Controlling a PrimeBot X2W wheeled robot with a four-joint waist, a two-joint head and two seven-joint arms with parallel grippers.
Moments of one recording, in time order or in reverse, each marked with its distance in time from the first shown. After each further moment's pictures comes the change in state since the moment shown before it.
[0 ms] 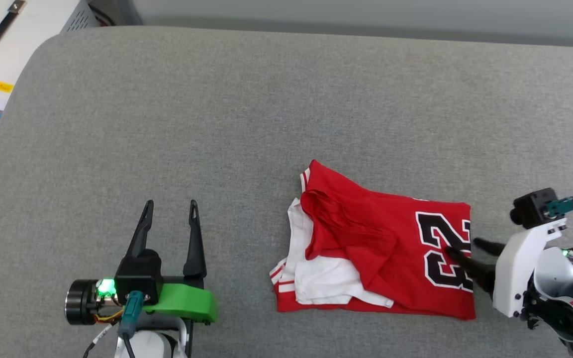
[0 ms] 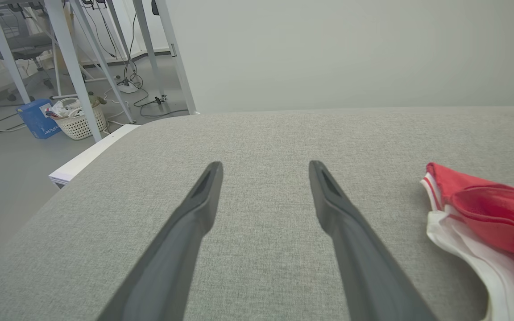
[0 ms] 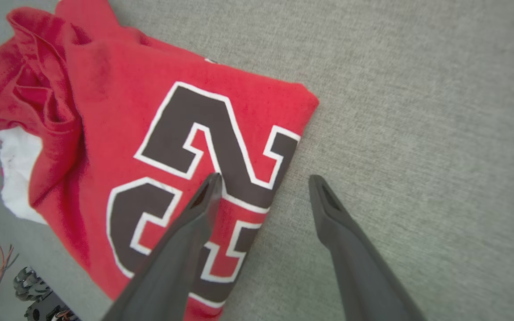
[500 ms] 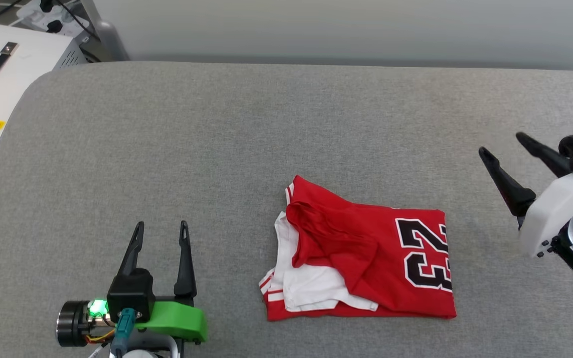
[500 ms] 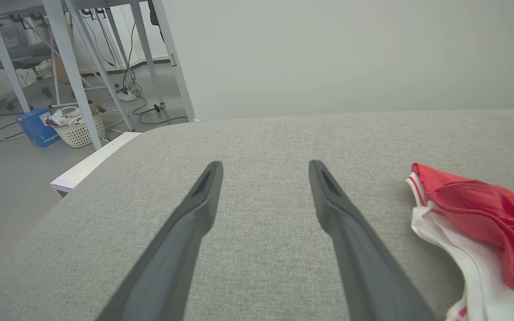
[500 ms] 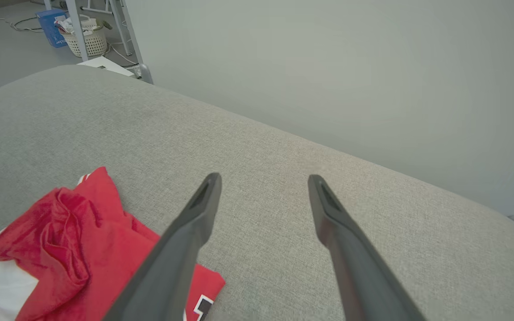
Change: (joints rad) left arm 0.061 0.016 0.020 0.001 0.000 0.004 0.000; right arm -0.105 -0.005 -0.105 -0.109 -0.273 0.000 -0.270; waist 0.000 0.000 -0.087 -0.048
